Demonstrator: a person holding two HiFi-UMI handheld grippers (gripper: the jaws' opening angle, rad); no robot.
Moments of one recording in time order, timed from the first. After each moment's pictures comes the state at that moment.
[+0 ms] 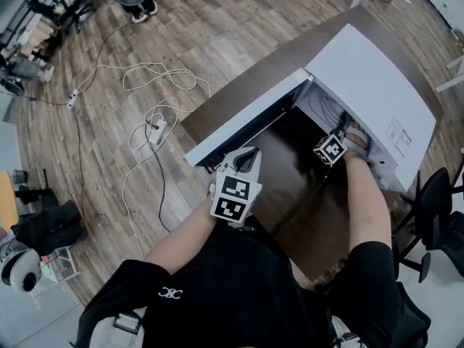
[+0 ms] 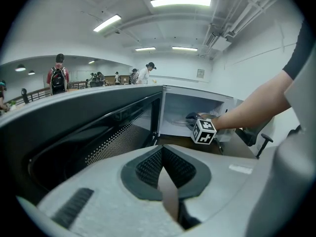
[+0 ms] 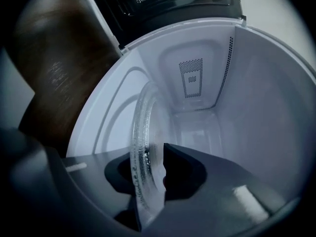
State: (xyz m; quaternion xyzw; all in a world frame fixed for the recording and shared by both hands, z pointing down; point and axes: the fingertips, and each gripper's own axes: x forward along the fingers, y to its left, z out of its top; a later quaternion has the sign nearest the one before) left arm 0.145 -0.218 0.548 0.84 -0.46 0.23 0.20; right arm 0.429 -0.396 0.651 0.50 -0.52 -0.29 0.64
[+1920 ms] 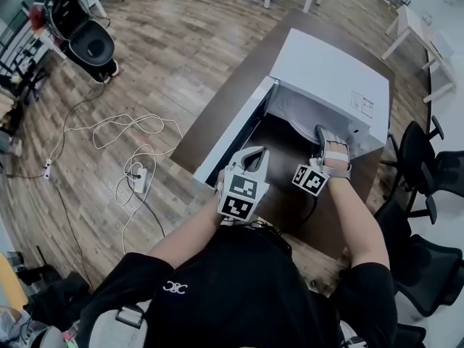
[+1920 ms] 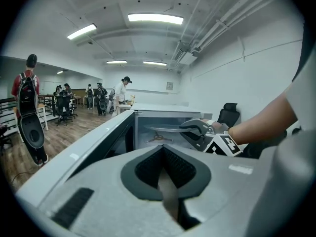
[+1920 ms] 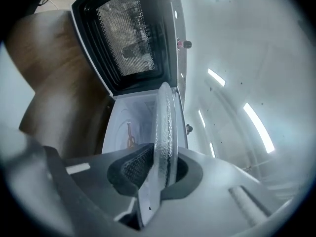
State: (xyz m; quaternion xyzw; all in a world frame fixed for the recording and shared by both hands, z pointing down) left arm 0.173 -0.206 0.480 0.93 -0.30 0.17 0.12; right arm 0.345 -0.253 0.520 0.56 -0.46 -0.36 0.59
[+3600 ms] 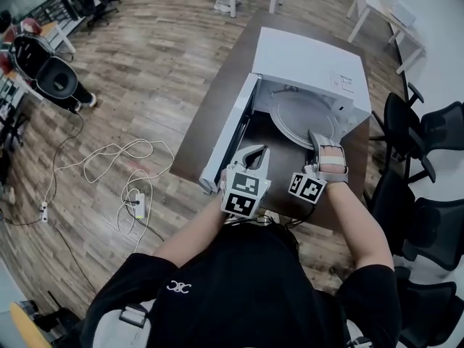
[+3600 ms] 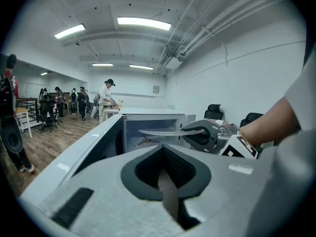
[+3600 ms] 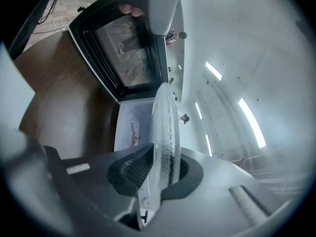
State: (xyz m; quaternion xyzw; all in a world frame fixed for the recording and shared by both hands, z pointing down) left arm 0.163 -0.174 0.471 0.96 -0.22 0.16 0.09; right arm 0.301 -0.175 0.496 0.59 -0.42 -0.33 0.61
